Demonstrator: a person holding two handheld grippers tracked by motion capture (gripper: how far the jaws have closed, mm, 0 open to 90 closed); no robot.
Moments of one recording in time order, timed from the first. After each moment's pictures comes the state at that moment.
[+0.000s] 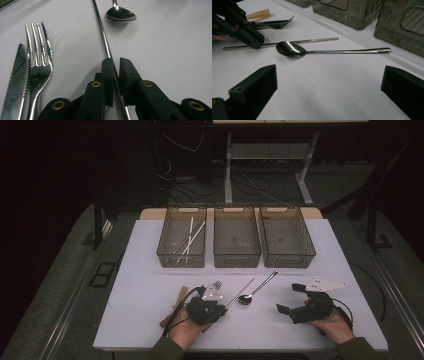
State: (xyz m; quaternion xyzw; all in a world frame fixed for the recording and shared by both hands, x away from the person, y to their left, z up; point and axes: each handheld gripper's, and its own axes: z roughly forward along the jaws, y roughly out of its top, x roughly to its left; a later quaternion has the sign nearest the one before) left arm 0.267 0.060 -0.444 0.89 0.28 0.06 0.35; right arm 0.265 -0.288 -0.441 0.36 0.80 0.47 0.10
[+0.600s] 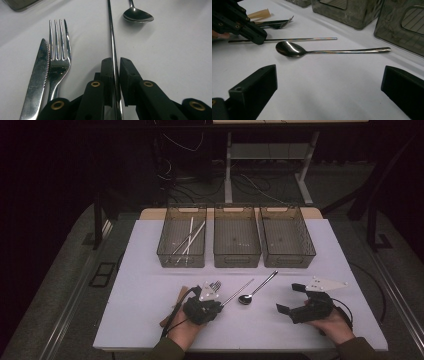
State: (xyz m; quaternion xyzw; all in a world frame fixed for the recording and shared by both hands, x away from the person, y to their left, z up) left arm 0.263 0.063 -0.448 0.88 0.30 0.10 0.36; right arm 0.265 -0.287 -0.441 0.36 0.80 0.47 0.10
